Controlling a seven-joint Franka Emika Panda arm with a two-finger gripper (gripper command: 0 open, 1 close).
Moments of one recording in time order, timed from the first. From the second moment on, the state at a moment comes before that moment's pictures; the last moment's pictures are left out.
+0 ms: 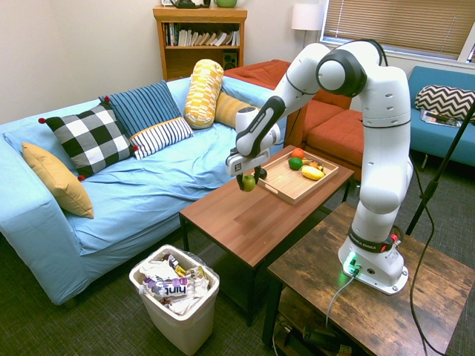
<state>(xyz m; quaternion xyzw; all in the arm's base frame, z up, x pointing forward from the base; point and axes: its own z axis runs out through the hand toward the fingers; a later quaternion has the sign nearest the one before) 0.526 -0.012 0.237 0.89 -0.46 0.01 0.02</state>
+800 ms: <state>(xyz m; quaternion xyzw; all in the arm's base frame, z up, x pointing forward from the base) 0.548 -0.220 0.204 0.84 -0.54 -0.01 0.01</state>
